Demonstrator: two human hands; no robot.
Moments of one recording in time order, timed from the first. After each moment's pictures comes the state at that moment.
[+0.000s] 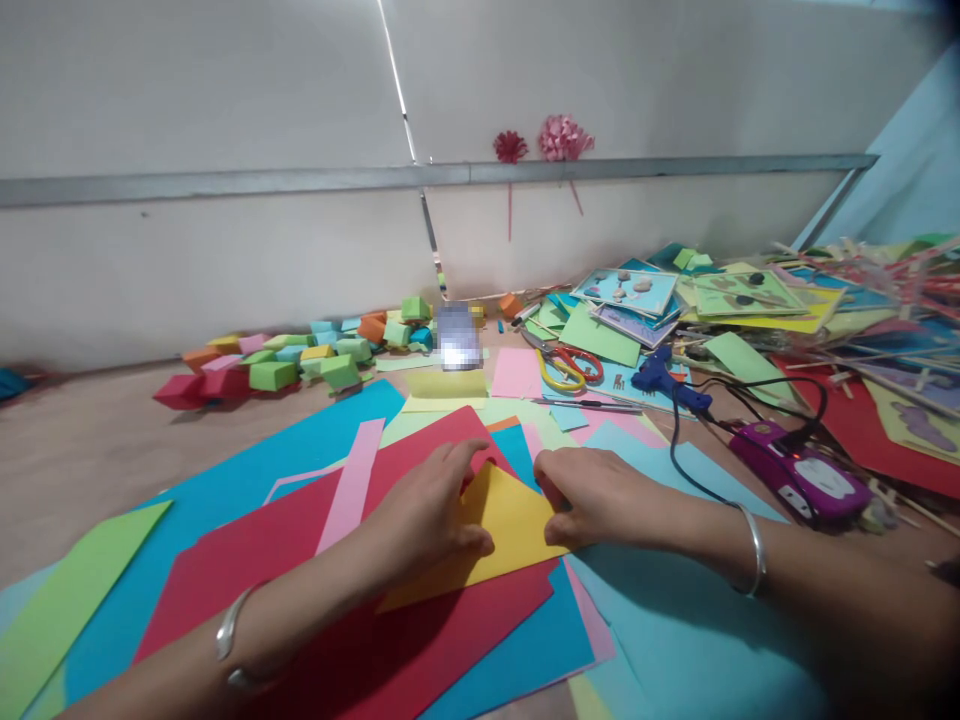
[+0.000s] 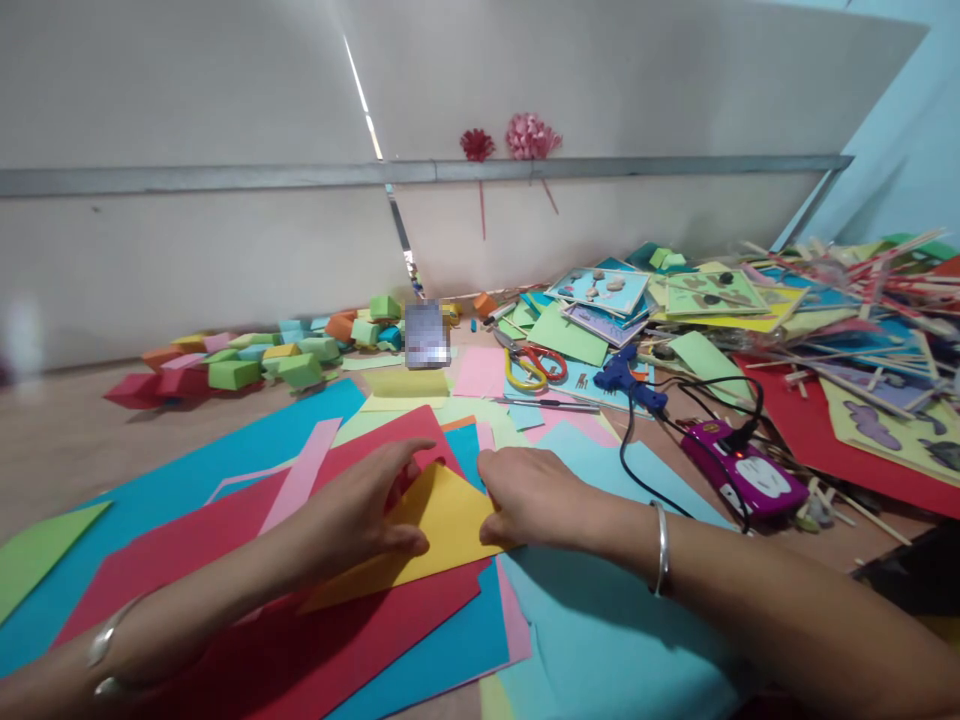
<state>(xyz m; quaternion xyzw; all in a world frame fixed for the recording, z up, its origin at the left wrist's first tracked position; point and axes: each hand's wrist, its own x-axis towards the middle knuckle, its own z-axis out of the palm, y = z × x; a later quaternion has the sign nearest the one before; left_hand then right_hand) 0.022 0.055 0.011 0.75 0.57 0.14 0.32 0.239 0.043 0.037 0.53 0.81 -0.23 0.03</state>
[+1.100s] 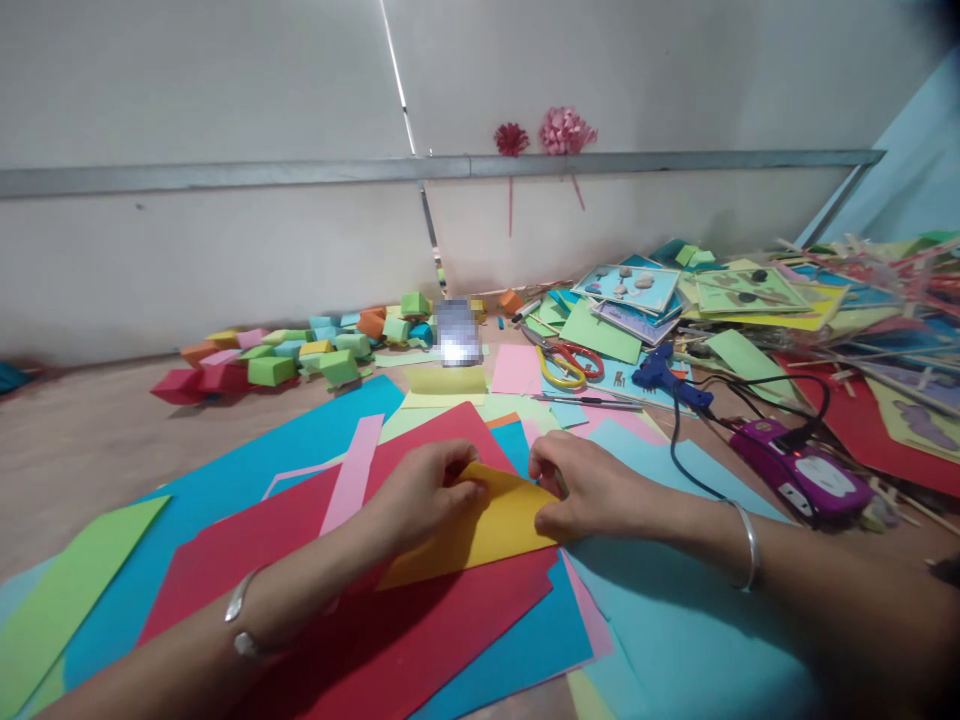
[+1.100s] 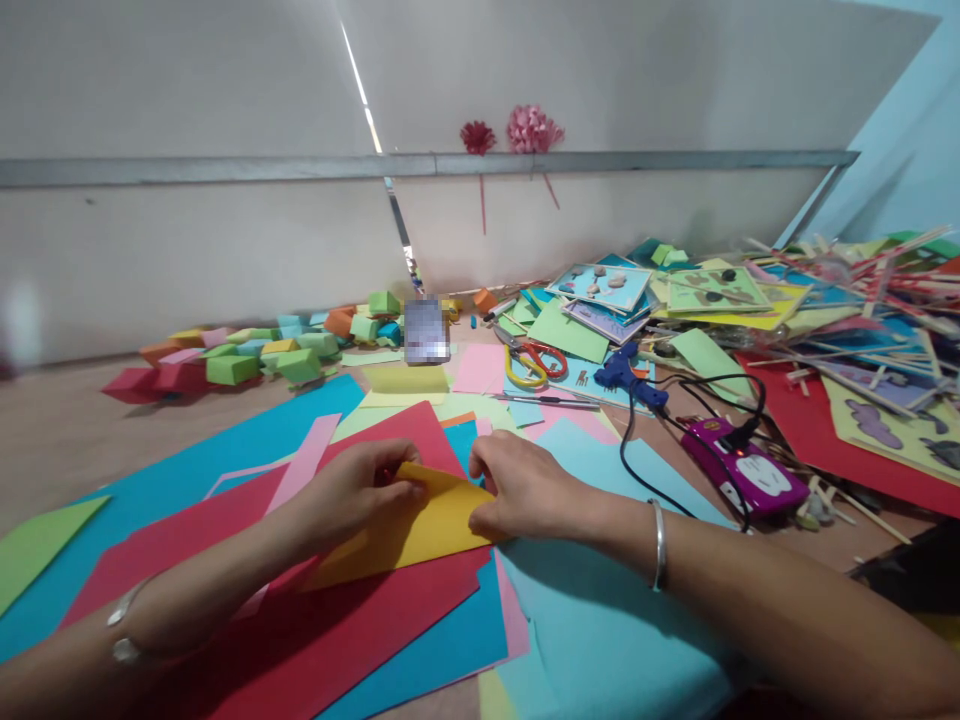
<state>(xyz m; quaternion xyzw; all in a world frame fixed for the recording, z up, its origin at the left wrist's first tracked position) 0.021 0.065 0.004 0.72 0.54 0.18 0.39 0.241 0.052 0.016 0.51 0.81 -0.28 -0.10</state>
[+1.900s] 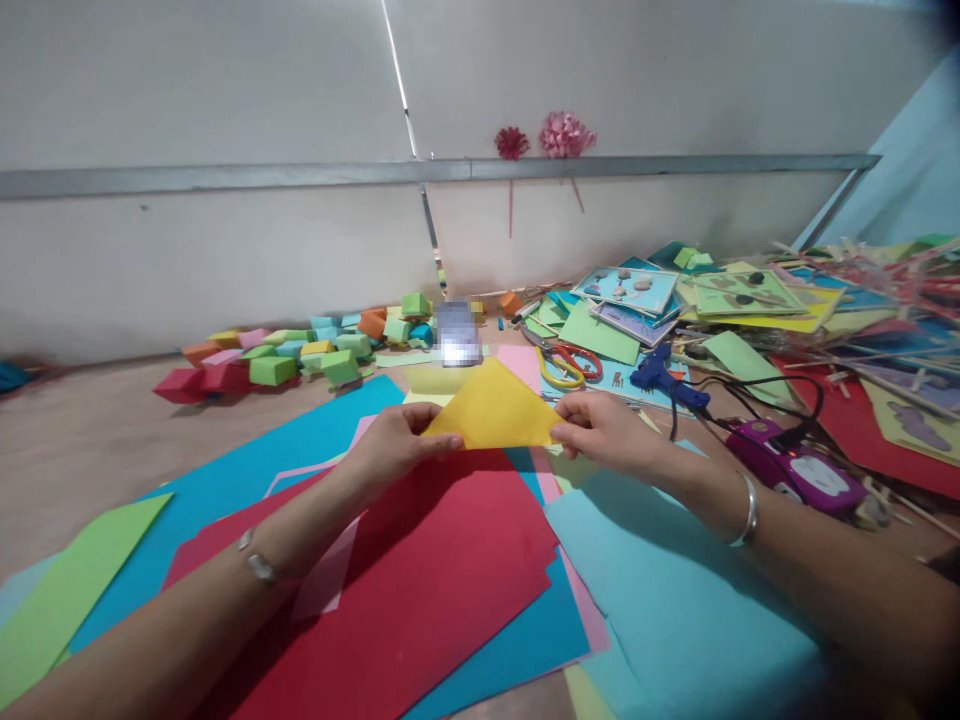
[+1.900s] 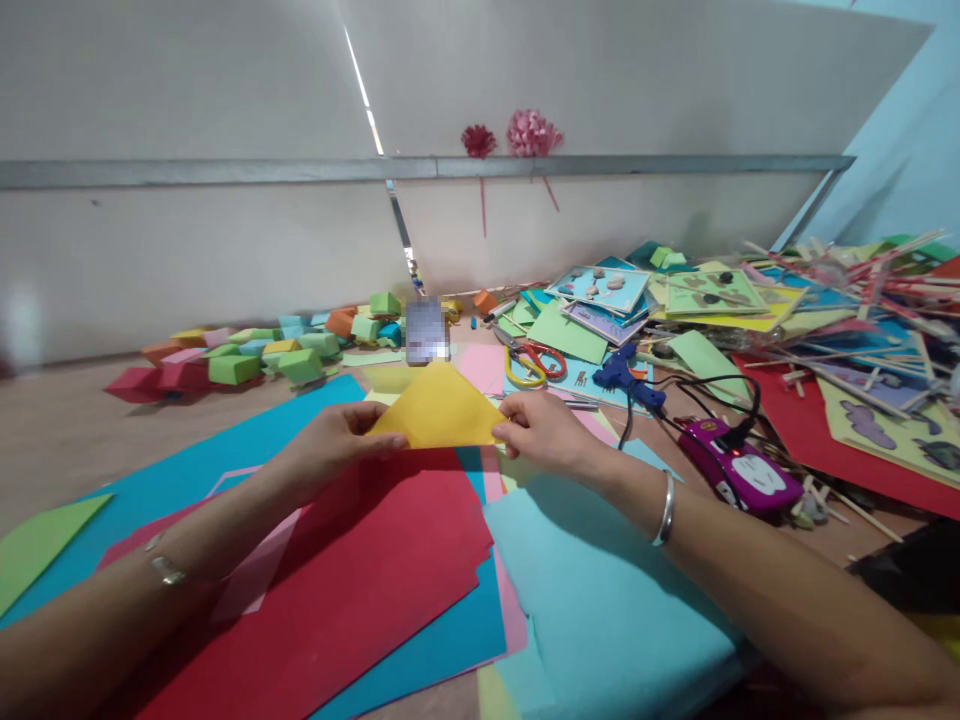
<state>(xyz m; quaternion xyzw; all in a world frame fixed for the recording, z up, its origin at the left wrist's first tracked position) -0.003 0.101 0.008 0.57 0.55 0.34 0.51 0.264 0.082 0.019 0.52 0.72 -0.39 -0.26</state>
